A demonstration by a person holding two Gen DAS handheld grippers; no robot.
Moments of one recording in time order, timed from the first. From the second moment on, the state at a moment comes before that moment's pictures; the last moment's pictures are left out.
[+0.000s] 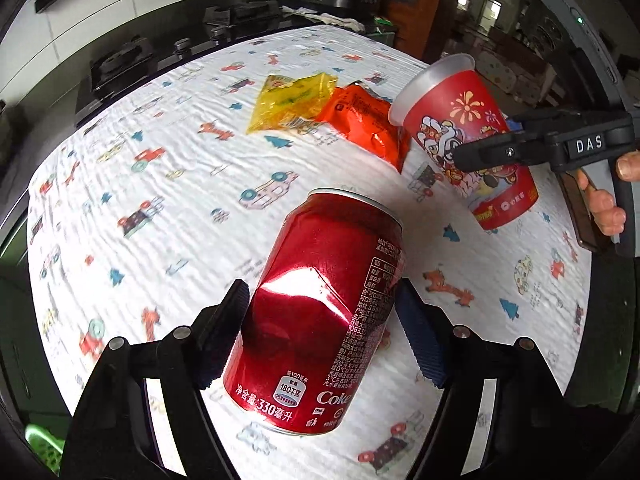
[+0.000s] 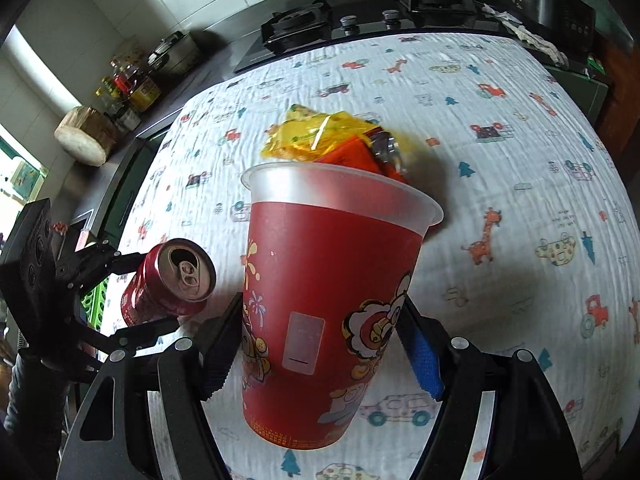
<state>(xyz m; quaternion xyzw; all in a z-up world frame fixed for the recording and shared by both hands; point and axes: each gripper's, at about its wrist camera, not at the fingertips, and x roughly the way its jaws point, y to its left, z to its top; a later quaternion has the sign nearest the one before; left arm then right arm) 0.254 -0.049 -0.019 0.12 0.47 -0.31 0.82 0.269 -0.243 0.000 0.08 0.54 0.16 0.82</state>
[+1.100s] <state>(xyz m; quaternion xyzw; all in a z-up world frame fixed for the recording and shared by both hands) 0.156 0.355 -0.061 -0.14 0.50 0.09 0.85 0.248 0.138 0.012 -0.05 0.52 0.44 0.73</state>
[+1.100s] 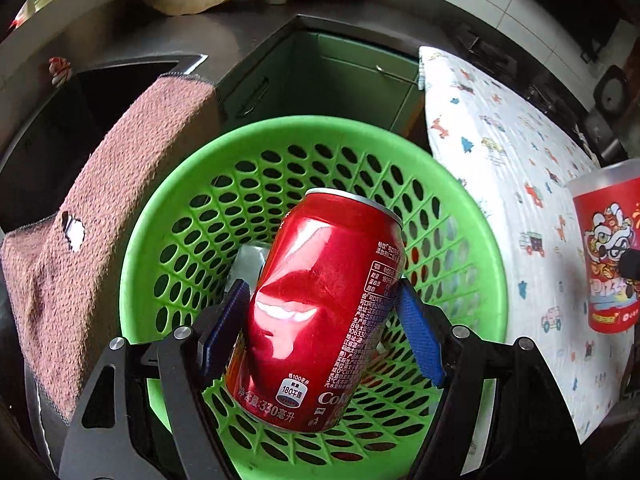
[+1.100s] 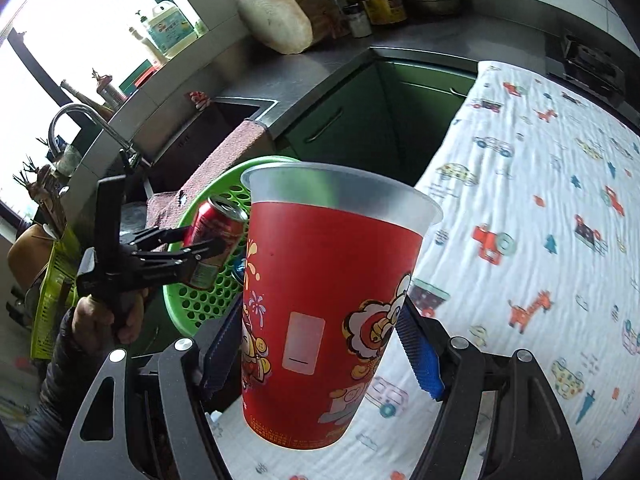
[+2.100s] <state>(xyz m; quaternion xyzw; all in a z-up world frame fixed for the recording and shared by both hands) 0.130 0.349 -0.088 -0.15 0.52 0.06 0.84 0.255 0.261 -0.033 -0.15 0.51 0.45 0.72</state>
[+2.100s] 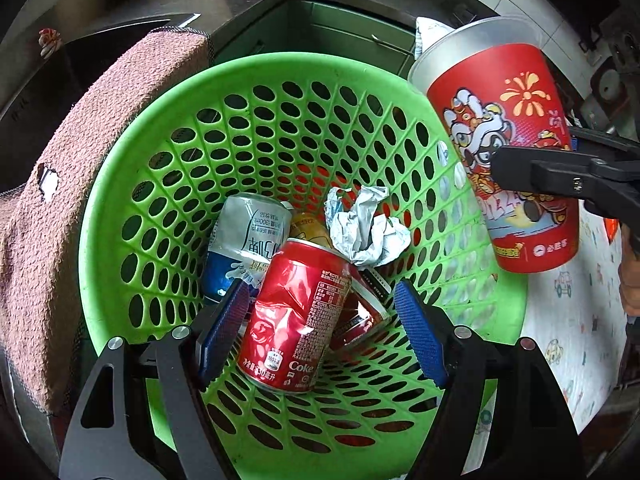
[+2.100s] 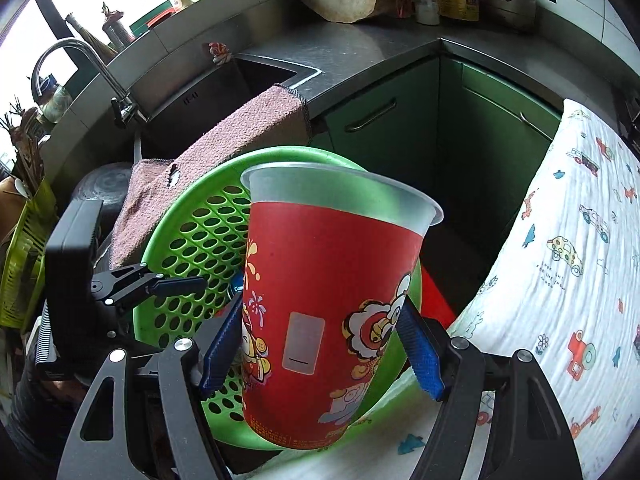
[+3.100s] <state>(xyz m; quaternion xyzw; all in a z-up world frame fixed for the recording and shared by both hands) 0.102 0.326 -0.042 -0.15 0.47 0.07 0.86 0.241 0.166 -0.004 -0.11 0.48 0.42 0.76</state>
